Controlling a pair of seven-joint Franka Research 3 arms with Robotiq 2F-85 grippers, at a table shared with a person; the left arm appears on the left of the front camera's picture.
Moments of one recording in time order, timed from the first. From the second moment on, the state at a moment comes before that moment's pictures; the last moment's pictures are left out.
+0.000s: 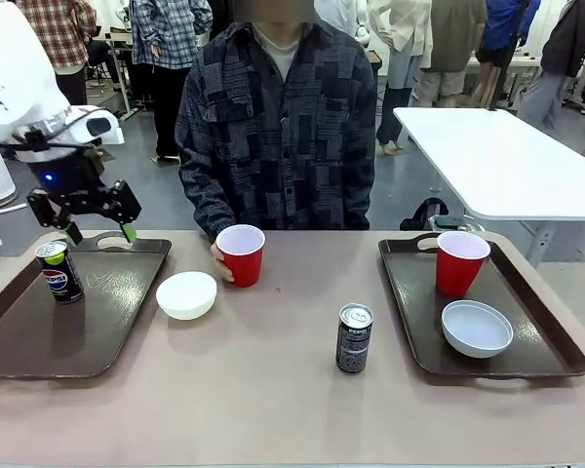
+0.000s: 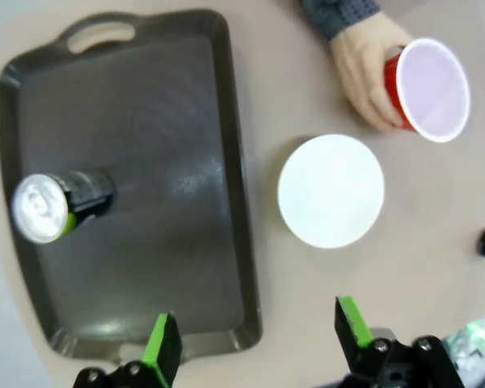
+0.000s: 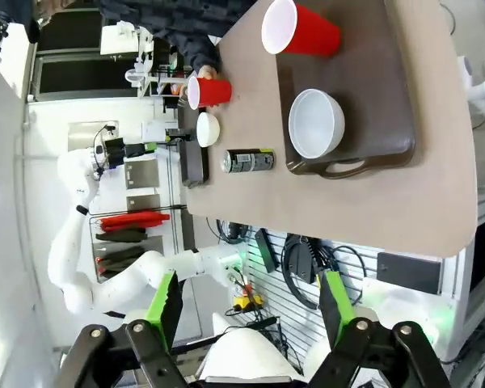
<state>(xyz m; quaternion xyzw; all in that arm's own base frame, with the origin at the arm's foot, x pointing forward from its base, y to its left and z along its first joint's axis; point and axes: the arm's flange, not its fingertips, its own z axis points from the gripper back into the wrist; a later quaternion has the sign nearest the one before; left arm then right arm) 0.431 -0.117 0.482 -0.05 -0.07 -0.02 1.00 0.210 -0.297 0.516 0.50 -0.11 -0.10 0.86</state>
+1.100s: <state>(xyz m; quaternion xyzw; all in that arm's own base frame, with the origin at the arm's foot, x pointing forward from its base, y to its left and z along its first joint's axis) 0.416 -0.139 0.452 -0.06 -0.06 -0.04 1.00 0.233 -0.299 0.507 0.48 -0.09 -0.09 0.87</state>
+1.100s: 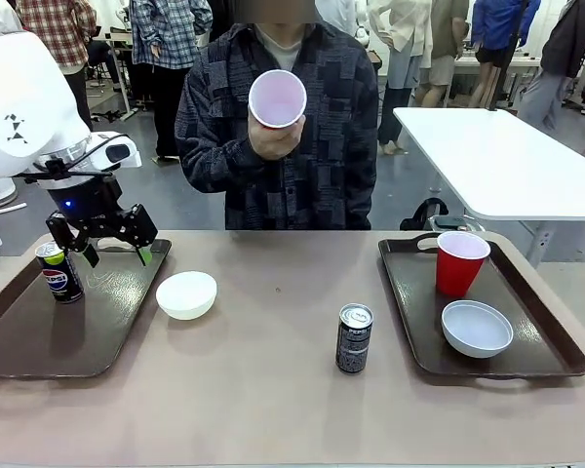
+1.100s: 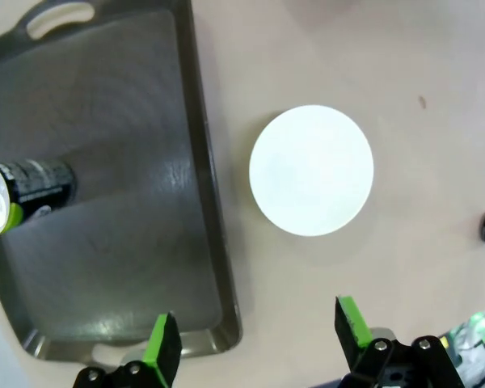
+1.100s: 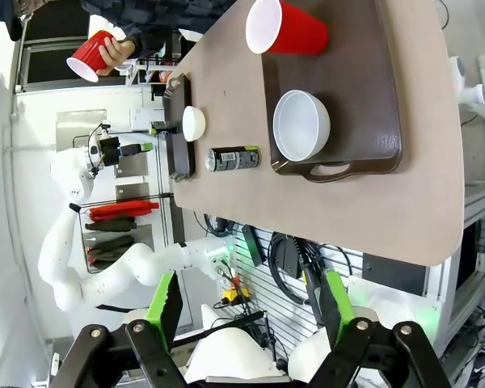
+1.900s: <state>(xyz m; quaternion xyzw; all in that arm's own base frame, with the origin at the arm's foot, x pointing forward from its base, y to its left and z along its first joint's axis) 0.468 -0.147 0.402 -0.06 -0.08 -0.08 0.99 0.233 -0.298 0.507 0.48 -0.09 -0.09 0.87</state>
